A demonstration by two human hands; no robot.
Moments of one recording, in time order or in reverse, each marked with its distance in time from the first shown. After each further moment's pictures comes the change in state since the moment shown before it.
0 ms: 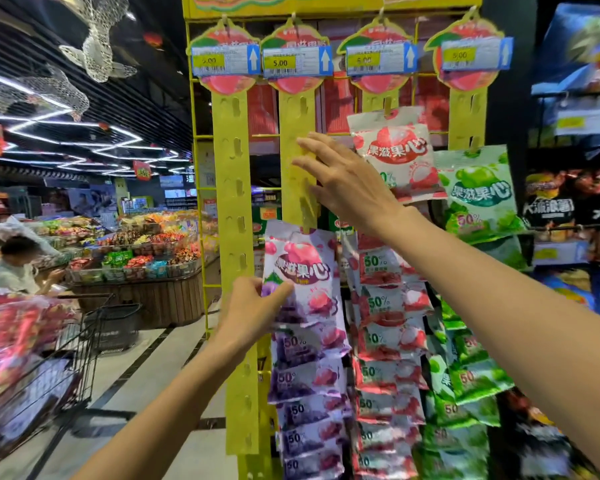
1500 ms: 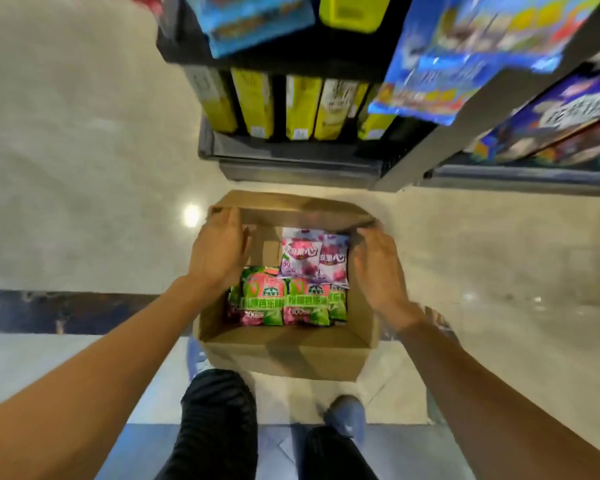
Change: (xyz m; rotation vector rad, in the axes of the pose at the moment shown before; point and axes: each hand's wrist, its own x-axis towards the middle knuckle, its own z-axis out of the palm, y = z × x) left_hand -0.452 -0.766 0.344 0.744 -0.651 -0.345; right_hand -0.942 -0.523 0.207 0.662 -1.250 1.170
